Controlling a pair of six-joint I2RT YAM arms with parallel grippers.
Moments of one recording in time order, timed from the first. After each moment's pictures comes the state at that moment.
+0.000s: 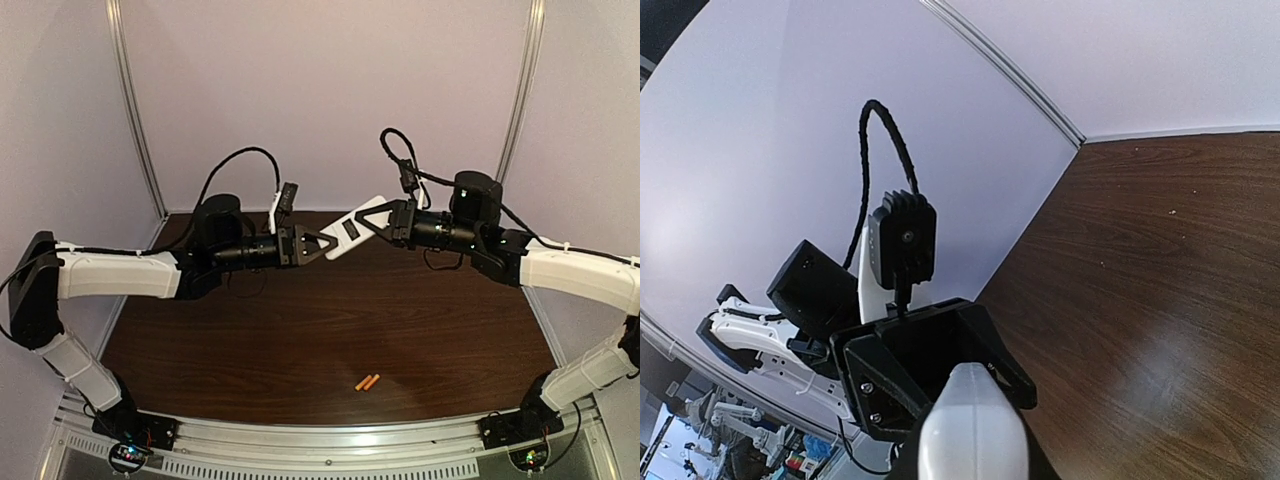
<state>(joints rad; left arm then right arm) -0.81 1.56 0.96 0.54 0.52 -0.75 0.71 1.33 1.00 0.26 -0.46 0.79</state>
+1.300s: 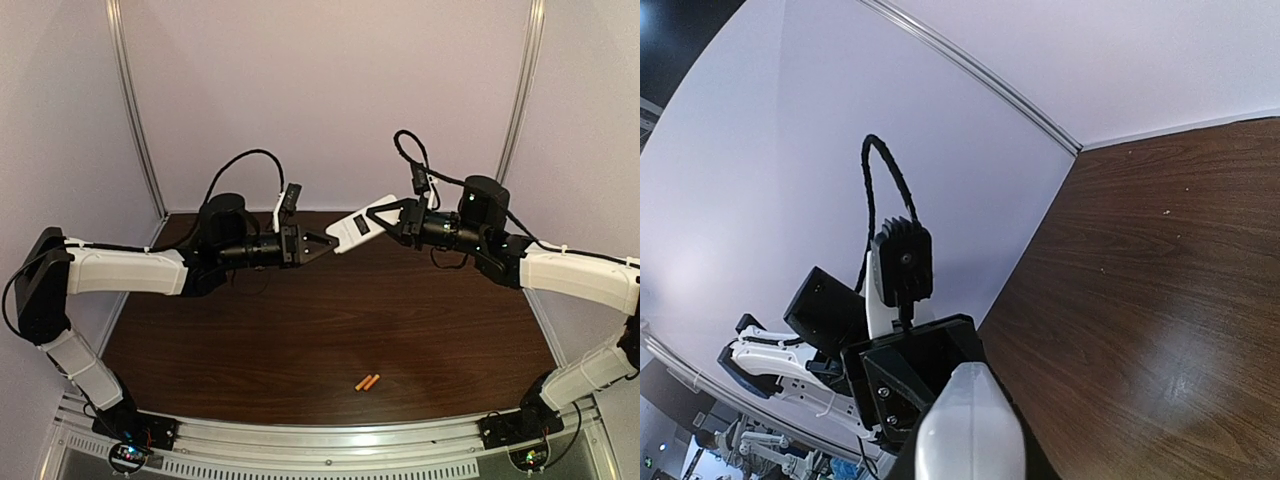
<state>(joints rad) -0.79 1.61 0.99 0.55 0.55 -0.79 0.63 1.33 0.93 0.38 -0.52 0.91</state>
